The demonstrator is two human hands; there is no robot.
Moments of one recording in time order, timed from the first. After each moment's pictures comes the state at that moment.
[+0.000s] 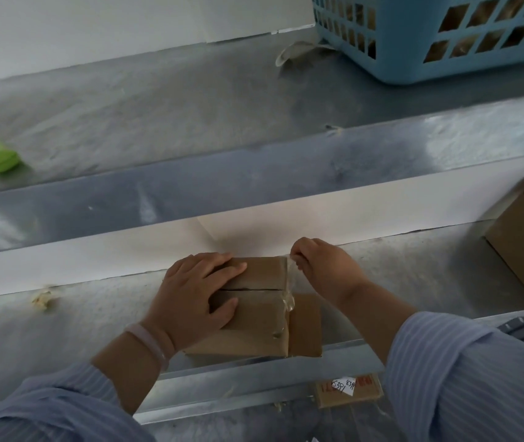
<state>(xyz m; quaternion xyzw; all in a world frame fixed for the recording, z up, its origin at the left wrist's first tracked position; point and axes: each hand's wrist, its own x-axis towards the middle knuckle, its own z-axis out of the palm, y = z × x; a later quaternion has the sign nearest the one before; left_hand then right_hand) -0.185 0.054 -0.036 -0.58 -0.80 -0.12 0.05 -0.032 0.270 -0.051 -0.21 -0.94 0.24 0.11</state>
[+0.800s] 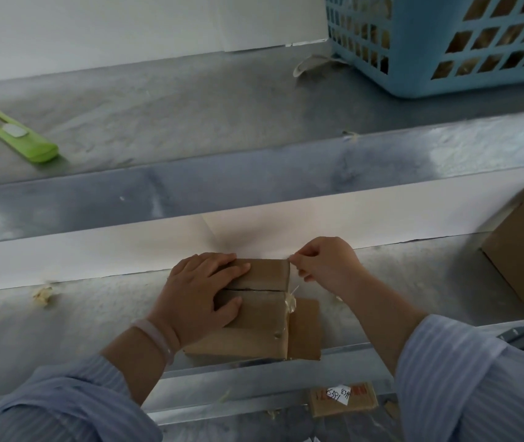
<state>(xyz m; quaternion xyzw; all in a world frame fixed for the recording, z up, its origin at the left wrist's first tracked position) -0.187 0.055 -0.040 -0.58 -0.81 -0.13 0.05 -0.039 0.262 -0.018 -0.39 -0.80 0.45 0.08</state>
